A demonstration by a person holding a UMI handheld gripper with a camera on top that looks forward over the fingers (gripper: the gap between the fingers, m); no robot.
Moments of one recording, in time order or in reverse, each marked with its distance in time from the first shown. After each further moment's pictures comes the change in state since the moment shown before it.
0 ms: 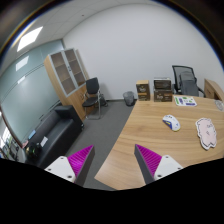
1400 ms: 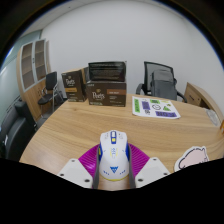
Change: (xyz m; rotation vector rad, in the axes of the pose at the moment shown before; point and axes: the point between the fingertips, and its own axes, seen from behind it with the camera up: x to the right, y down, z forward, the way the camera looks) arm 0.355 -0.056 0.280 0.006 0.361 -0.071
